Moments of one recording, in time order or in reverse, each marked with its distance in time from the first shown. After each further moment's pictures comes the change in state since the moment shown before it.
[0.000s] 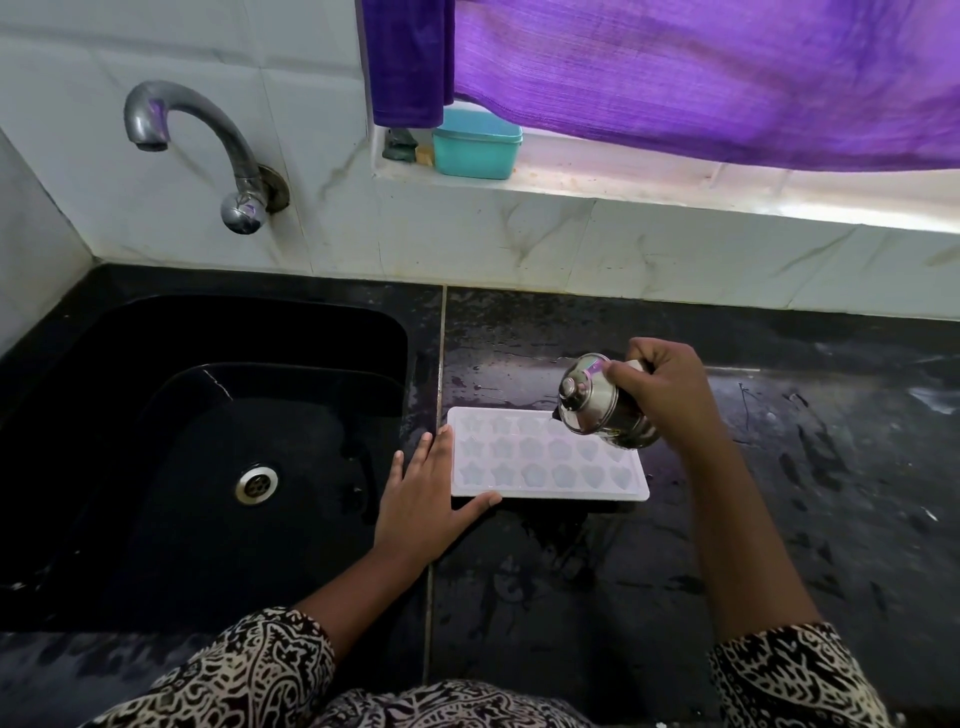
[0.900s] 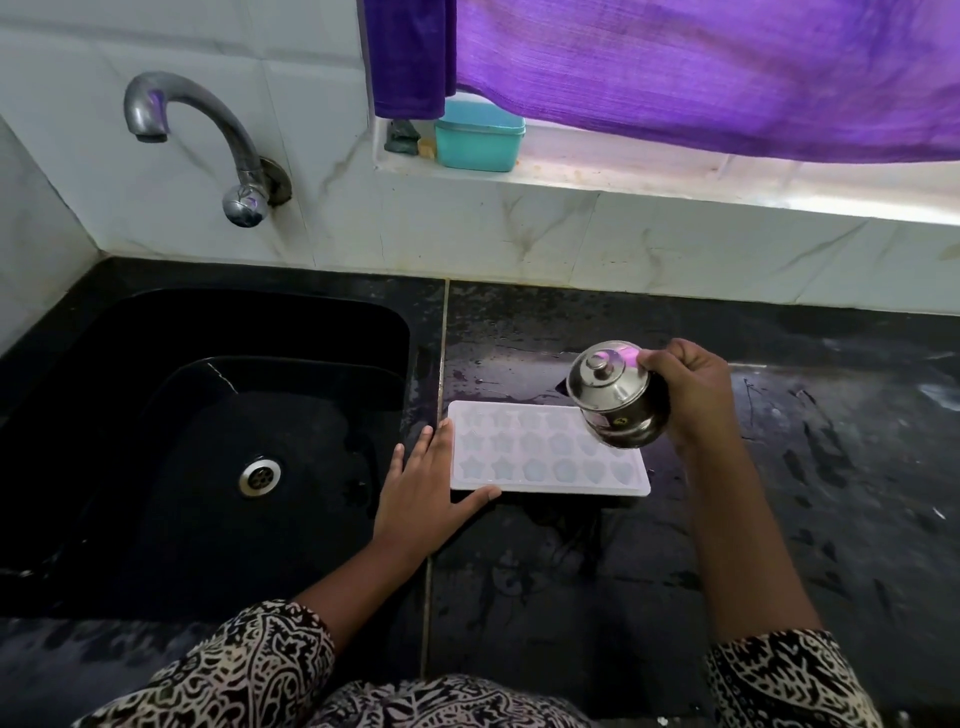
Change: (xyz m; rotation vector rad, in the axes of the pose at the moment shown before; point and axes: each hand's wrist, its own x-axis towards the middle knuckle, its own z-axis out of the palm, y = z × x) left_hand 0.000 0.000 0.000 0.002 0.005 -0.008; right_hand -0.004 0.021 -0.004 0.461 0.158 0.209
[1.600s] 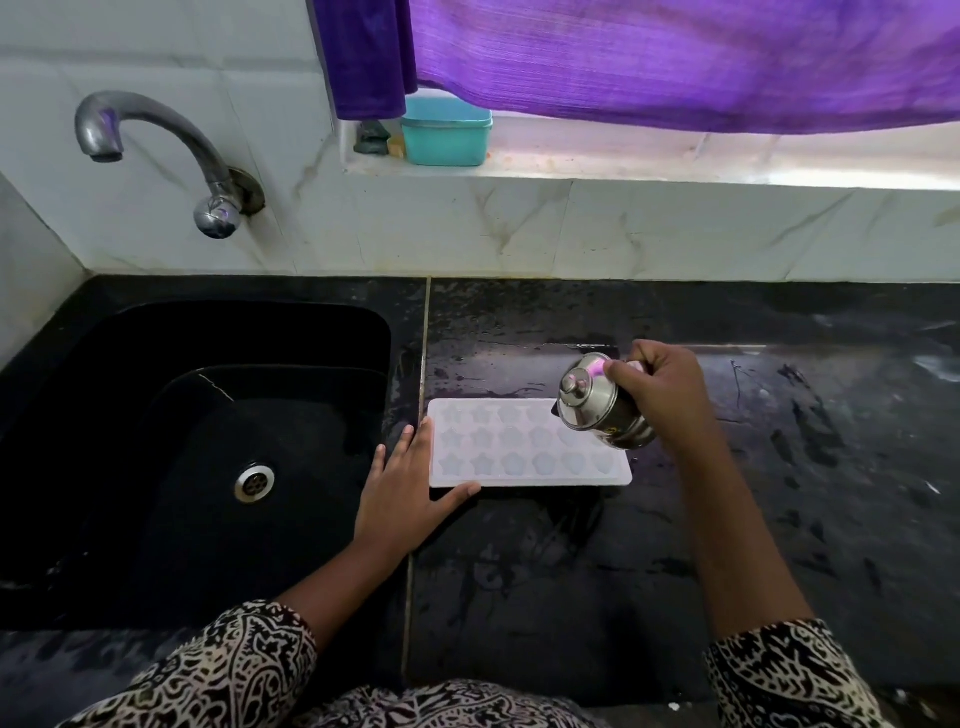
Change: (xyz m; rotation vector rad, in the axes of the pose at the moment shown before) left_hand 0.001 0.000 0.000 0.020 0.008 -0.005; right_hand -0.002 0.007 -0.017 -0.328 -0.092 -0.151
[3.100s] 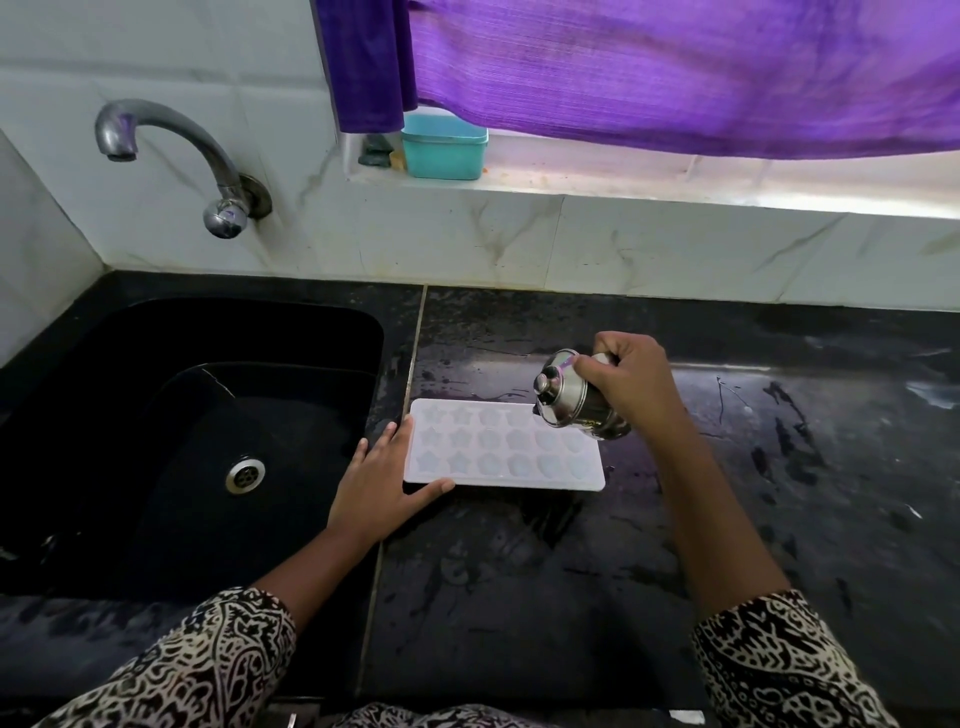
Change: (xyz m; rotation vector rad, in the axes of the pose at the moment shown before) left_hand 0.001 0.002 -0.003 -0.085 -0.004 -0.019; right_hand 0.014 -0.011 -0.010 -0.149 -0.107 -0.098
